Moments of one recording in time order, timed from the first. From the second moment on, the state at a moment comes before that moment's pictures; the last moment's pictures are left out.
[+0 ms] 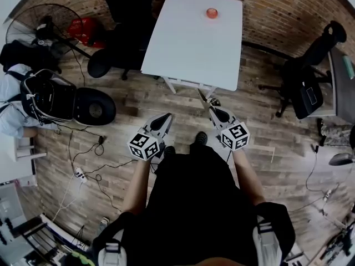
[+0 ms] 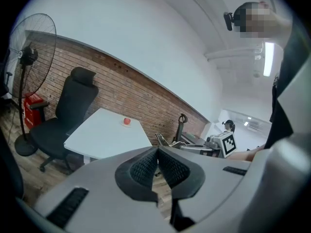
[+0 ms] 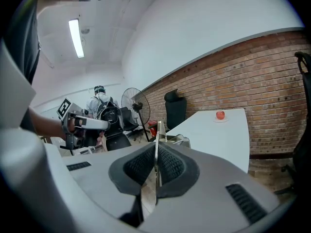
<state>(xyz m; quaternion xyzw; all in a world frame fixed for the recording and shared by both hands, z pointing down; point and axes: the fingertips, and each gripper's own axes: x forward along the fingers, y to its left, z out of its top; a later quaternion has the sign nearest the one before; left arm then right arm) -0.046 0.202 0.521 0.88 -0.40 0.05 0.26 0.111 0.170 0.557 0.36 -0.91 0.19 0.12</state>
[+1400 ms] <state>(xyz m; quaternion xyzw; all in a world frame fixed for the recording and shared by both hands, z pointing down) 0.002 0.171 0.522 0.87 -0.42 0.05 0.25 0.153 0.135 0.562 0.35 -0.91 0.19 0.11</state>
